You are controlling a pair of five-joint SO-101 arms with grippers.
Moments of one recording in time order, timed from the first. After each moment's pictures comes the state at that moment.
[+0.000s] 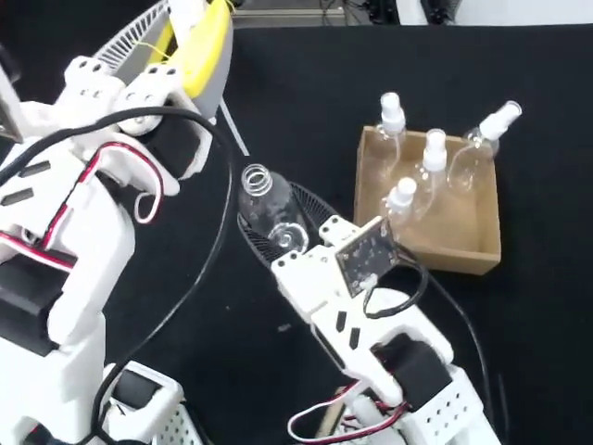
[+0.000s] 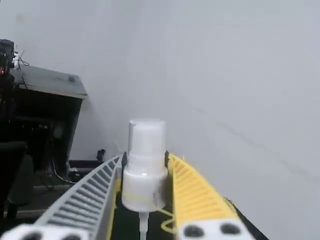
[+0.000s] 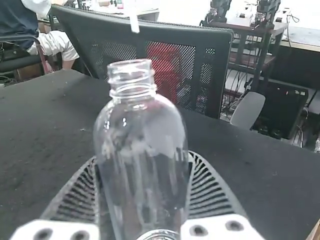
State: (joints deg) left arm 17.0 -39.3 -16.0 52.4 14.2; right arm -34.5 -84.8 68.4 34.1 -0.2
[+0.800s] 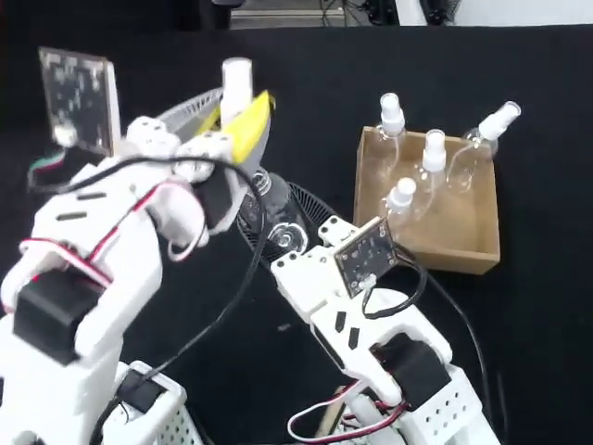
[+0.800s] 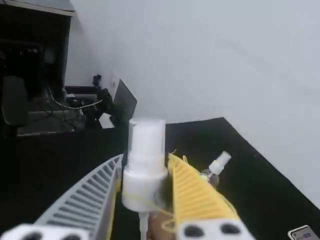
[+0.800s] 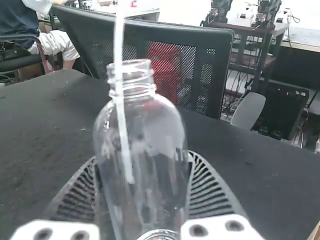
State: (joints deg) left arm 22.9 -47.3 0.5 61.5 13.8; right arm -34.7 -84.8 68.4 34.1 -0.1
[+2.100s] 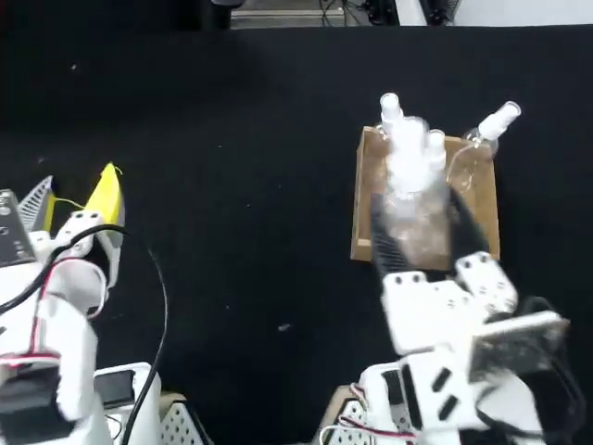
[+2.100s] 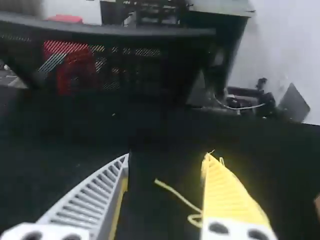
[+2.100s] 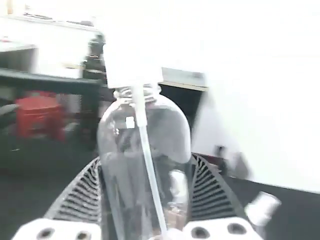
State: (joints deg) left arm -15.9 -79.5 34.5 65.8 -0.3; right arm -4.0 -91.8 37.1 63.1 5.4
